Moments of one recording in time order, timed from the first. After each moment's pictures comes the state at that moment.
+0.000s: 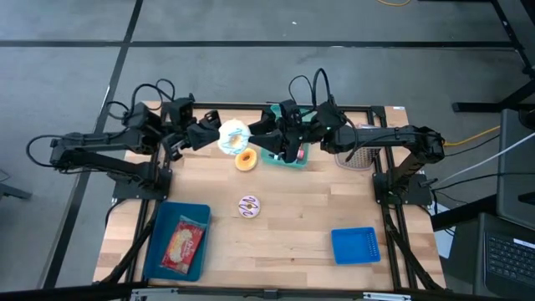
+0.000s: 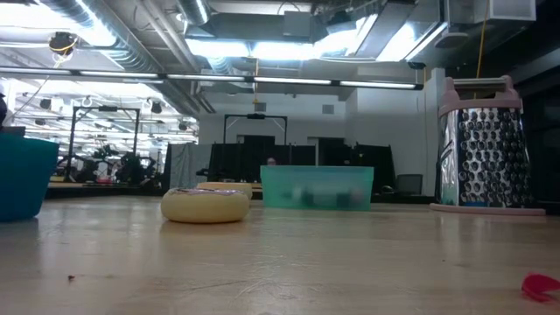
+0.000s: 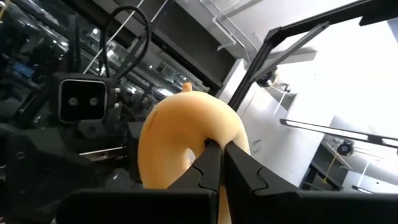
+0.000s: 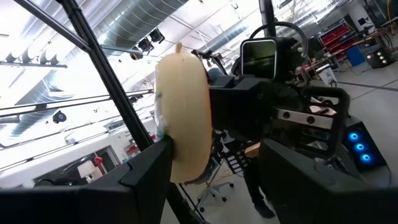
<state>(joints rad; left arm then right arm) 0.13 0.94 0.91 0.56 0.32 -0.77 -0.06 1.66 1.40 0.64 -0.31 0.67</state>
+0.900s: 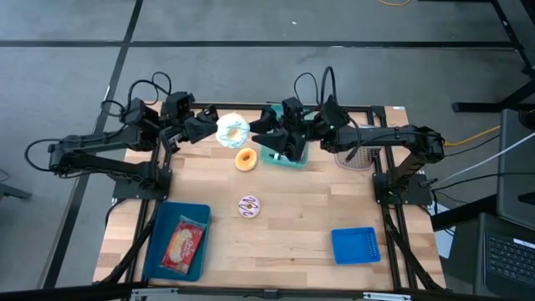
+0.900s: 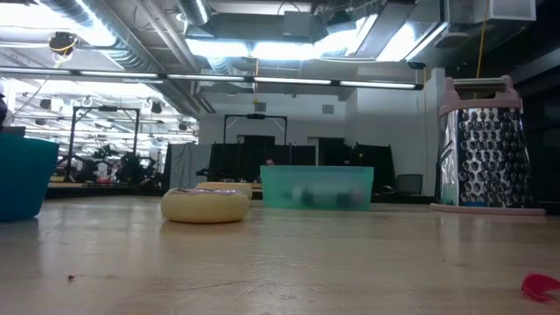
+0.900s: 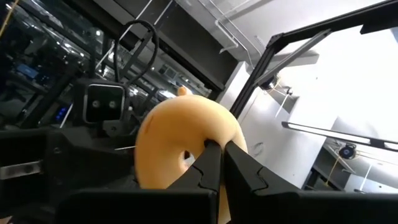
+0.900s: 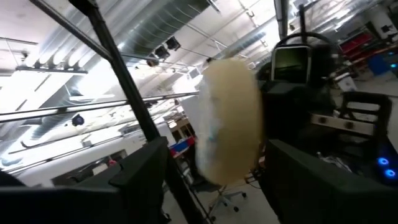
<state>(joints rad) 0.22 0.92 0.91 0.55 0.38 -0.83 -0.07 1.66 1.40 0.72 -0.35 0.70</state>
